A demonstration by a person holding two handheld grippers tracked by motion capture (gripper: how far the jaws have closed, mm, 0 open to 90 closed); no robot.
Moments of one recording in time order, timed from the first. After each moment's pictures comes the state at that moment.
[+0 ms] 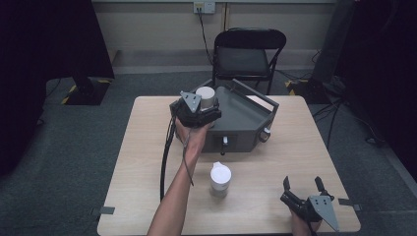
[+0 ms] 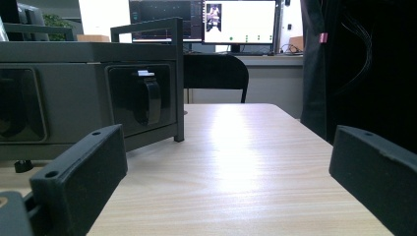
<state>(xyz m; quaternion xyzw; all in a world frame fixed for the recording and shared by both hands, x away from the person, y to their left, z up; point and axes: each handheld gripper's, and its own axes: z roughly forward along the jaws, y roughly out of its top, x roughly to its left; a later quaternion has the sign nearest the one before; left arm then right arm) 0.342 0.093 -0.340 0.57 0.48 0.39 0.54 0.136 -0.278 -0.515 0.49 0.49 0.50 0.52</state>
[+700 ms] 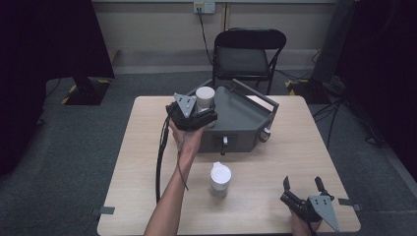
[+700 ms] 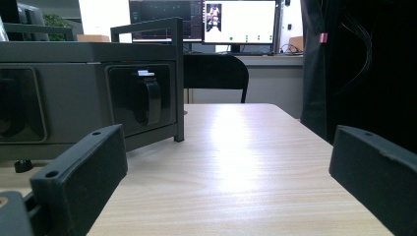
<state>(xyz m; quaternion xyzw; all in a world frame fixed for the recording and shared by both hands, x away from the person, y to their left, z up) 0.316 0.109 -0.337 0.56 0.46 0.40 0.56 0.136 -0.278 -0.515 0.49 0.49 0.50 0.52</state>
